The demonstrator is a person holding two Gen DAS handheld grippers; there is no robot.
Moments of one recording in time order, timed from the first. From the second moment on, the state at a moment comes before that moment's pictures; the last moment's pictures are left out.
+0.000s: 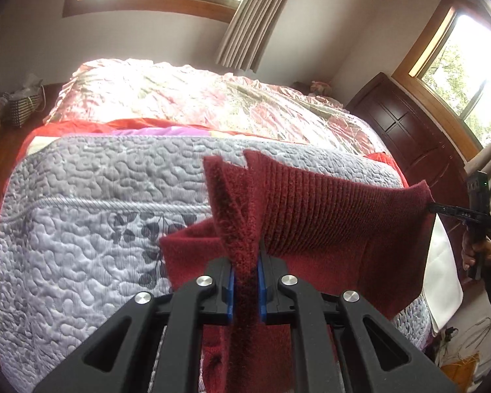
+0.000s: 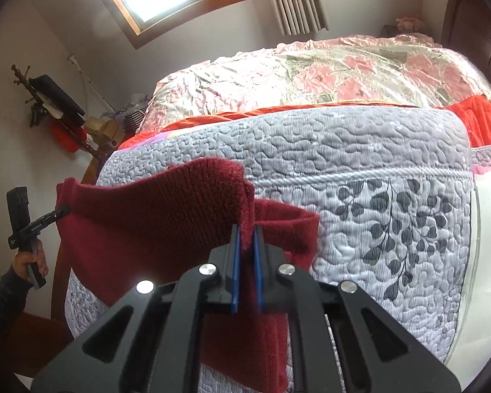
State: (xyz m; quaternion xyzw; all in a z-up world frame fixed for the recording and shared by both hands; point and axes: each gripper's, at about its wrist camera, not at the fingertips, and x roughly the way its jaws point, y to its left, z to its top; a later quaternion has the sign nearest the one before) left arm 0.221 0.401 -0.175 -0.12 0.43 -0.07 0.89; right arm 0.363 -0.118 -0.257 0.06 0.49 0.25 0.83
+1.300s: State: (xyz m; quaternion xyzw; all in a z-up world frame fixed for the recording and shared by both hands) left arm 0.350 0.461 -0.311 -0.17 0.55 0.02 0.81; right arm 0.491 -0.106 -0.385 0.10 0.56 0.16 0.80
